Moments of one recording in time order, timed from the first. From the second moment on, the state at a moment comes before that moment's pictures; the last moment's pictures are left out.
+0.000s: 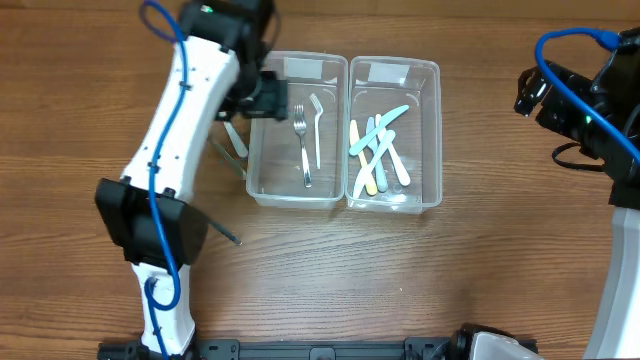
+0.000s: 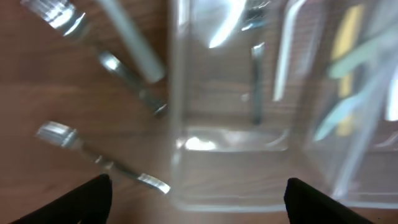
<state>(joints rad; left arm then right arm) -0.28 2.13 2.26 -1.64 0.06 -0.32 -0.20 1.35 1.77 -1.17 -0.14 0.22</state>
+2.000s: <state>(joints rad) -0.09 2.20 1.63 -1.02 0.02 -0.86 -0.20 1.35 1.77 -1.17 -0.14 0.22</state>
